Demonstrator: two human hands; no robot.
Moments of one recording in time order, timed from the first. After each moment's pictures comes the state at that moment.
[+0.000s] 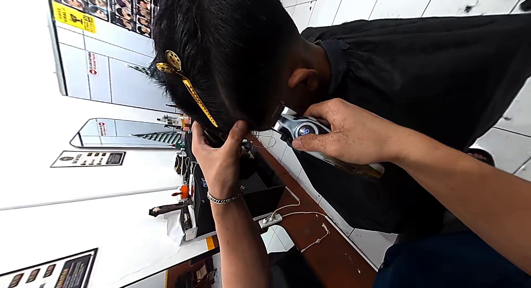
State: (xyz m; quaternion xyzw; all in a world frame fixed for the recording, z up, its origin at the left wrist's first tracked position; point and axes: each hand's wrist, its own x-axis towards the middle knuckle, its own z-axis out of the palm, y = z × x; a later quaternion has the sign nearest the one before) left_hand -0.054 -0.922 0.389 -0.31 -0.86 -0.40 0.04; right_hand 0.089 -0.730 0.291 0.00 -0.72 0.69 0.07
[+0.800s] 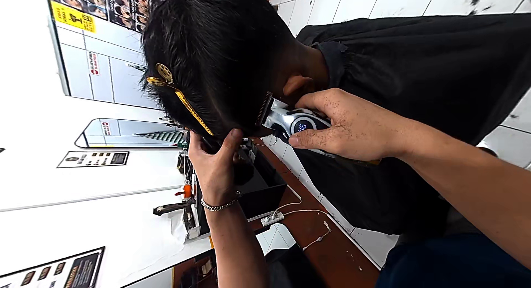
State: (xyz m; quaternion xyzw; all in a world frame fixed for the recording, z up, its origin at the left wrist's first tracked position) left_hand -0.059 -0.924 0.391 -0.30 -0.87 -0.39 0.02; right_hand 0.083 -0.708 0.291 0.04 -0.73 0.68 0.10
